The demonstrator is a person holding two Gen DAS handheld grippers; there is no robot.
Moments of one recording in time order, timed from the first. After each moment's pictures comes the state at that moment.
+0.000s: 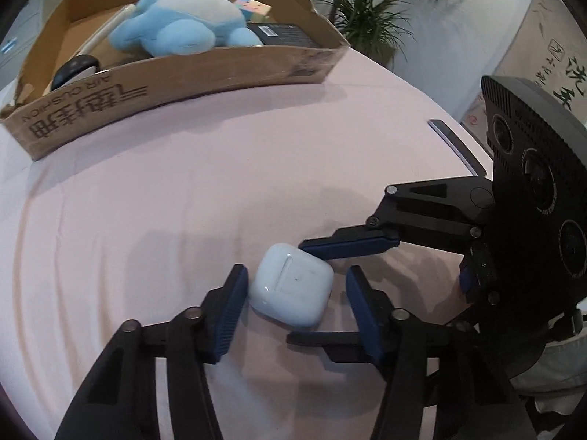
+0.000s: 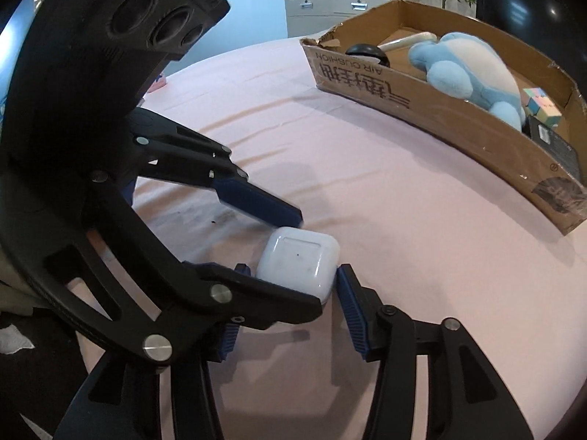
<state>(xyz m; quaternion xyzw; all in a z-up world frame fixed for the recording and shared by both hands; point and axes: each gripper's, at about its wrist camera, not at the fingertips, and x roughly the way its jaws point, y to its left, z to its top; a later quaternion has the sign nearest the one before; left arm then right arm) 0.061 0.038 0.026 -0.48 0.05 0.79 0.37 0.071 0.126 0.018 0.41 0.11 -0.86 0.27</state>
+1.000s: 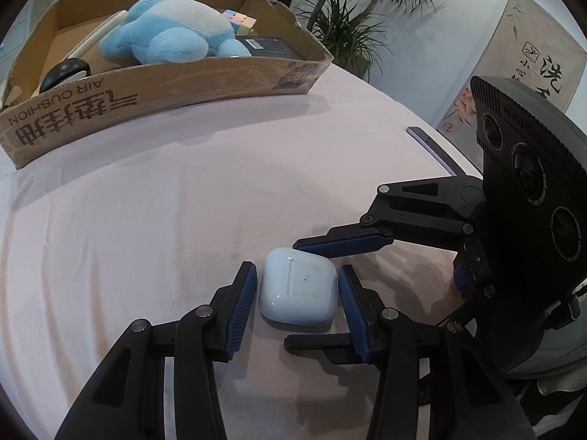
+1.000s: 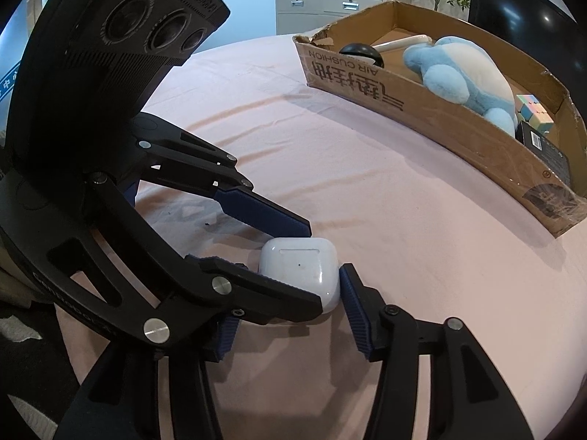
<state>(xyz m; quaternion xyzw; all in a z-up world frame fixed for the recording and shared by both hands) 0.055 0.020 0.020 -0.44 0.03 0.79 0.42 0.083 0.125 0.019 0.41 0.12 -0.87 0.24</state>
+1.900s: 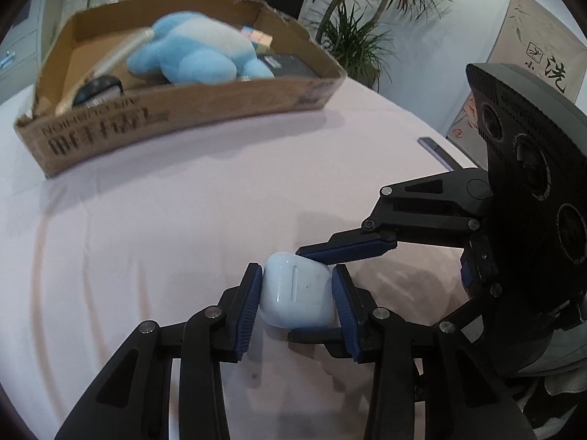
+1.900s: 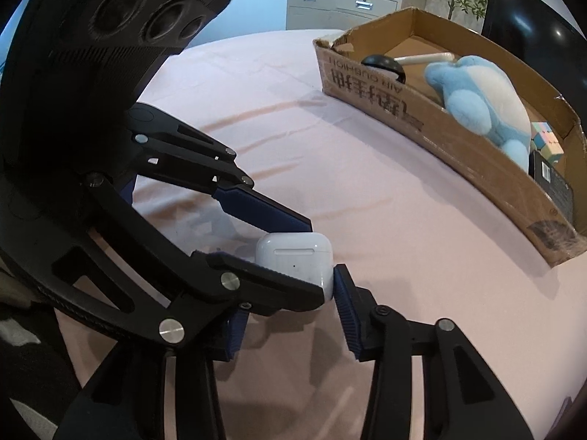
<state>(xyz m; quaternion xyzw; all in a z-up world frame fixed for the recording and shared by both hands) 0.046 0.004 0.033 -0.42 0.04 0.81 0.40 0.070 0.099 0.032 0.42 0.16 -0.86 0.24</state>
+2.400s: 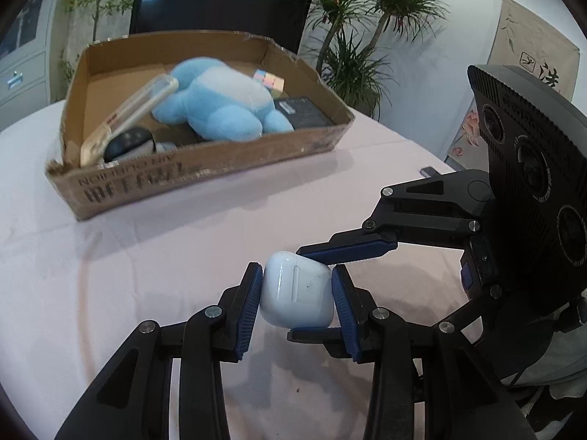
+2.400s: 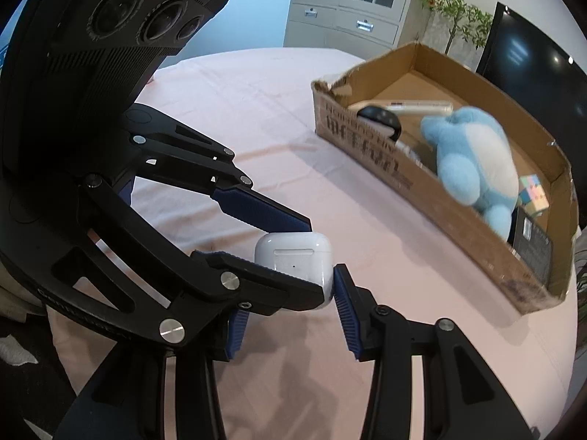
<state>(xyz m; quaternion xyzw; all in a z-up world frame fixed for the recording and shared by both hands) 0.027 -0.021 0.065 -0.37 0.03 0.84 0.40 0.051 0.075 0.065 0.38 0.20 -0.87 0.23</state>
